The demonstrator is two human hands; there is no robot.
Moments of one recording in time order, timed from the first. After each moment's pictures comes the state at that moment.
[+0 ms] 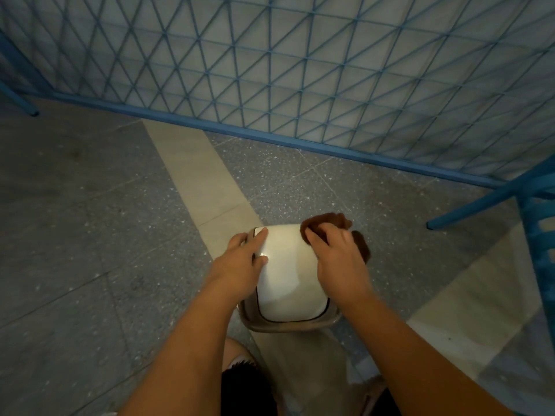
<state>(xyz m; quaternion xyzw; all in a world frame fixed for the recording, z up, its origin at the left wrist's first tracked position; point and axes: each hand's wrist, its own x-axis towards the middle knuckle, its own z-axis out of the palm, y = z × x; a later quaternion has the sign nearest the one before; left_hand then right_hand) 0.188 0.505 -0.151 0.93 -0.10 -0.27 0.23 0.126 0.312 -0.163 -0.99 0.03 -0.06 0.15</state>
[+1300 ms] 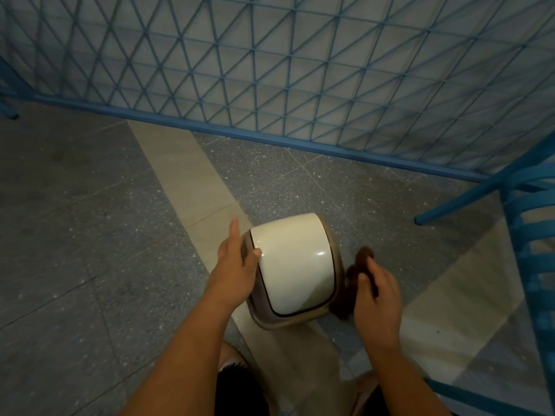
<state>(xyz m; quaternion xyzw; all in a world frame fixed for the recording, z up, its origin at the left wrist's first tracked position) 0.171 0.483 -0.153 0.87 -0.02 -0.24 0.43 0.046 0.285 -0.167 -0.80 0.37 -0.15 0.45</state>
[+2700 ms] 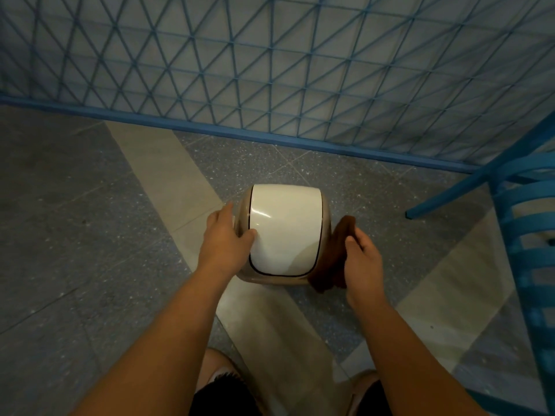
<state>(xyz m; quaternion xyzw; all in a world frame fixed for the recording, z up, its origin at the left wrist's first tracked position) 0.223 0.444 -0.149 0.91 0.00 -0.18 0.36 0.117 0.257 -0.171 -0.61 0.46 -0.11 0.64</state>
